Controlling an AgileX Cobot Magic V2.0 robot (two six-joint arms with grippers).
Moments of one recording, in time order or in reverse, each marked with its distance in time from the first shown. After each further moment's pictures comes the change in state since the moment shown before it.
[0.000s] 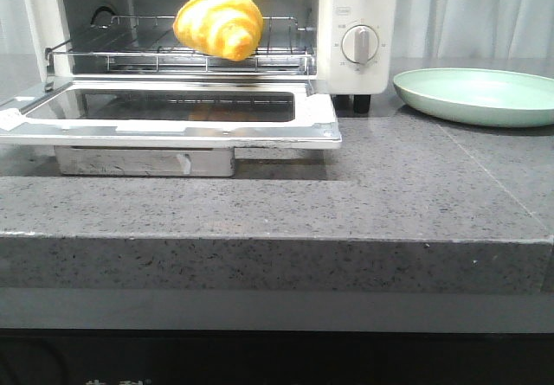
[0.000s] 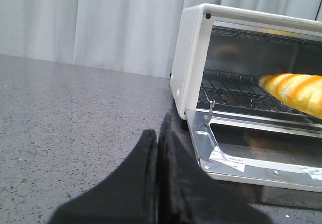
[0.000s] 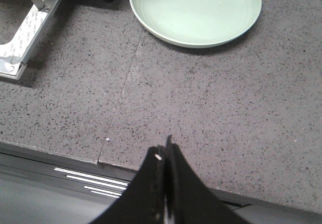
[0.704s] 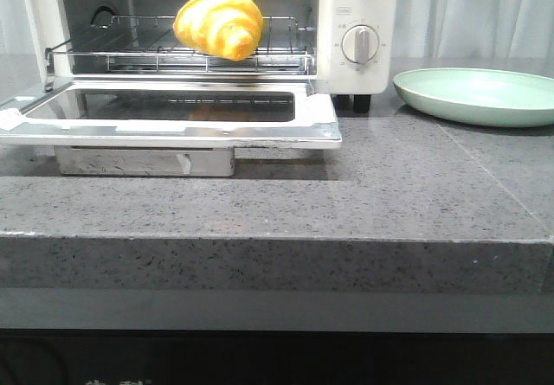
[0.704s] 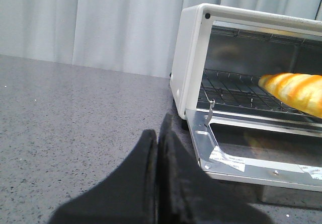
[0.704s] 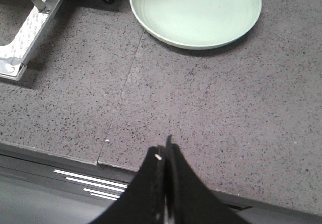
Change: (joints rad) left arm 0.000 0.000 0.000 0.004 0.000 0.000; right arm -0.007 -0.026 0.018 -0.003 -0.013 0.000
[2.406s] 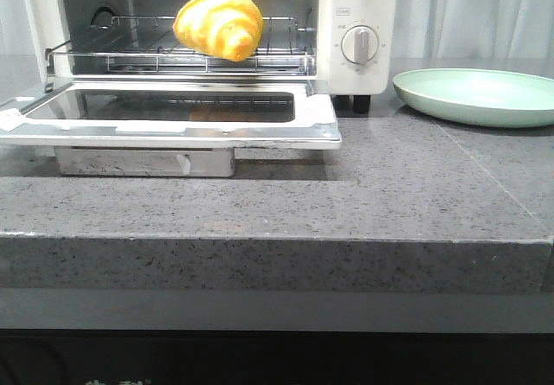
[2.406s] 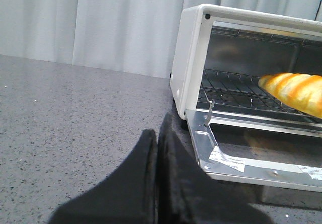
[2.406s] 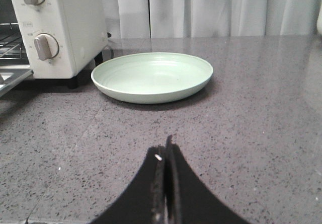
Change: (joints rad) left arm 0.000 0.000 0.000 0.000 -0.001 0.000; right arm -0.354 -0.589 0.830 0.323 -0.867 -0.318
